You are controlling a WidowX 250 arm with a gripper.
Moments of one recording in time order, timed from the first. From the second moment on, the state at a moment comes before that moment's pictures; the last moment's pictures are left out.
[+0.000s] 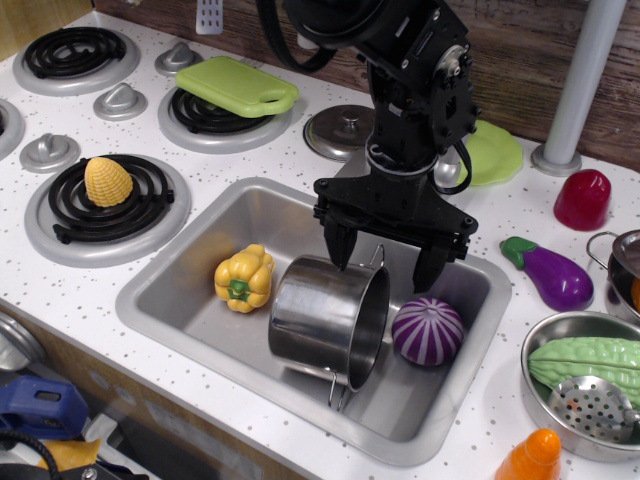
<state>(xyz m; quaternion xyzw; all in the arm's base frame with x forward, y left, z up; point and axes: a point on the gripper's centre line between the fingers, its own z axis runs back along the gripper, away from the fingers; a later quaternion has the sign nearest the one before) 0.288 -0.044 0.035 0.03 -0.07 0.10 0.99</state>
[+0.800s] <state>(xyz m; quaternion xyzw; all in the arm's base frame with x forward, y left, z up) 0.281 -0.042 0.020 0.14 -0.05 0.06 0.99</state>
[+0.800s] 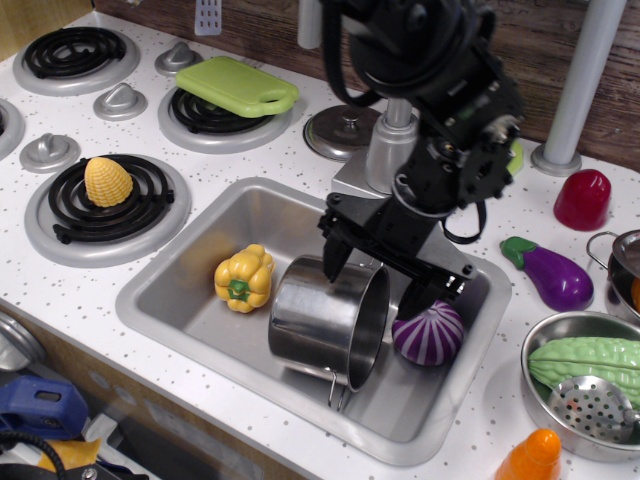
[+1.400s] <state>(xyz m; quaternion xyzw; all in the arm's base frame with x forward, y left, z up) 0.281 -0.037 0.008 0.22 -0.06 0.07 0.97</state>
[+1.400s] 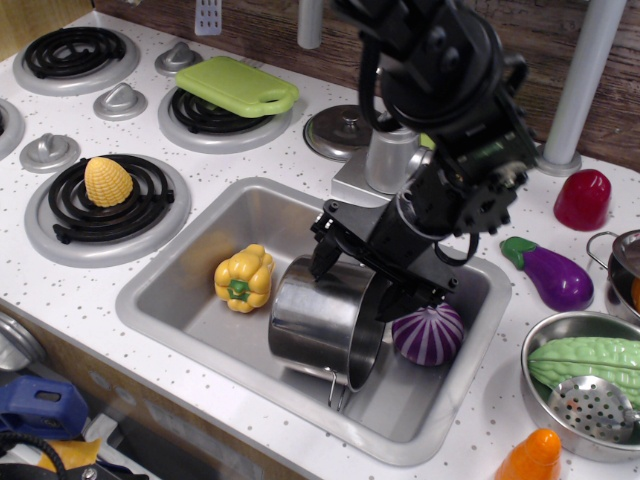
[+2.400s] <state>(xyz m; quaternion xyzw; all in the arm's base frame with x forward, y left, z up) 0.276 -0.006 0.004 0.25 -0.10 0.08 0.96</state>
